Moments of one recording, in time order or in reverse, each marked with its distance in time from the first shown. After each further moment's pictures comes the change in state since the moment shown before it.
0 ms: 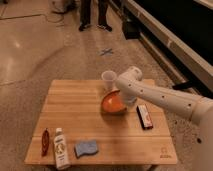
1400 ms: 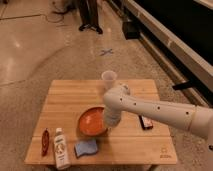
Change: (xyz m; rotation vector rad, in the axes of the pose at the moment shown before) arm -0.175 -0.017 0.001 0.063 -0.315 -0.138
